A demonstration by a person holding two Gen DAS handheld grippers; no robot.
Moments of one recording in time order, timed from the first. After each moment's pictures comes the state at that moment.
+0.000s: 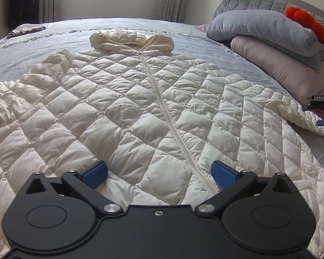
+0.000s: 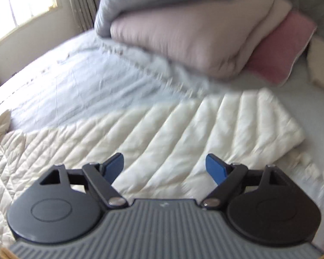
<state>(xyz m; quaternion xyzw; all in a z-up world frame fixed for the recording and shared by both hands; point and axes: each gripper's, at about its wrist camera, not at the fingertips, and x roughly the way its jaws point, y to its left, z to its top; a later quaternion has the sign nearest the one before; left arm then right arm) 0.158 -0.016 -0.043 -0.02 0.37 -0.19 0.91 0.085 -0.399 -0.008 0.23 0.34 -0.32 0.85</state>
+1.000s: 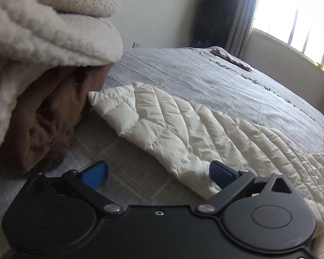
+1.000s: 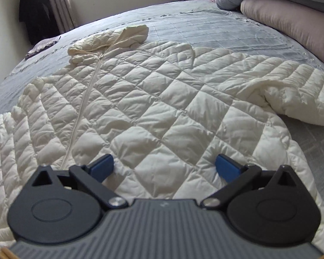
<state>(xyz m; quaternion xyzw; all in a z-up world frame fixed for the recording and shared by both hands) 0.167 0.351 -0.070 -0.19 0.26 0.26 0.91 0.132 -0.116 -0.016 0.11 0.39 -0.11 0.91</state>
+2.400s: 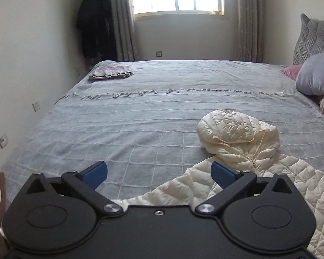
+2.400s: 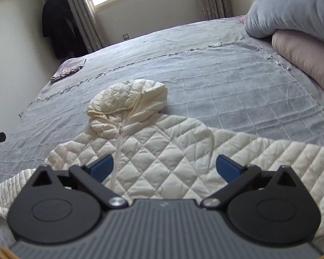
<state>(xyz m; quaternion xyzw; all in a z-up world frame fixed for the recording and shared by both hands) 0.299 0.090 0.114 0.03 0.31 0.03 0.95 0.243 -0.182 0.110 0.14 0.36 -0.02 0.92</state>
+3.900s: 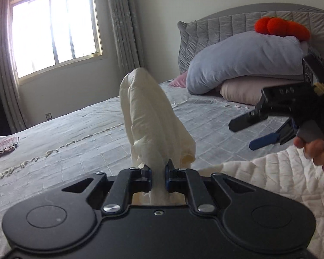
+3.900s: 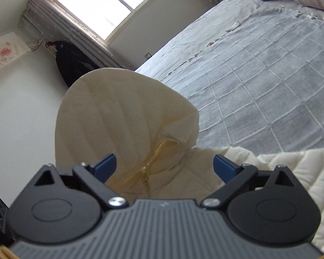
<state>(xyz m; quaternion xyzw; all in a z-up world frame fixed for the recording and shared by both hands) 0.343 -0.016 0.047 0.12 0.17 -0.29 0.93 0.324 -0.277 0.030 0.36 0.29 0.08 0.88</state>
